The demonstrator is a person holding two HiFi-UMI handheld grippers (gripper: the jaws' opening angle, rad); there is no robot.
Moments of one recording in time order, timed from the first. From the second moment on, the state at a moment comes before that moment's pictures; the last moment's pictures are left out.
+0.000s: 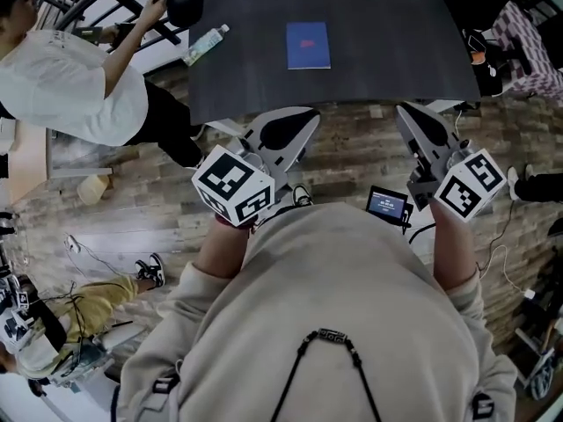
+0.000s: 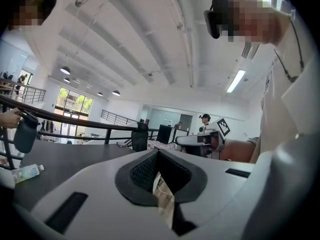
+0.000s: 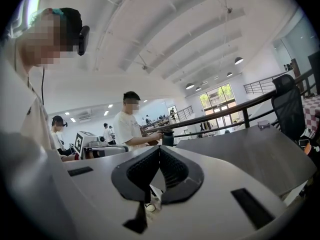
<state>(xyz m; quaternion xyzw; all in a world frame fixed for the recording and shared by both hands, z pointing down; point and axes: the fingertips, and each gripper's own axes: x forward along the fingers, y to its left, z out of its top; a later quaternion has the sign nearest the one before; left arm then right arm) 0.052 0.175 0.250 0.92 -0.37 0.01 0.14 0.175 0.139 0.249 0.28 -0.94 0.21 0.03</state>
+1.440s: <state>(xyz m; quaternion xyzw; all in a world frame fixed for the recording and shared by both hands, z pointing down) -0.091 0.067 0.265 0.88 -0.43 0.02 0.17 0.033 -0.011 0.240 0.23 -0.95 0.22 0.05</state>
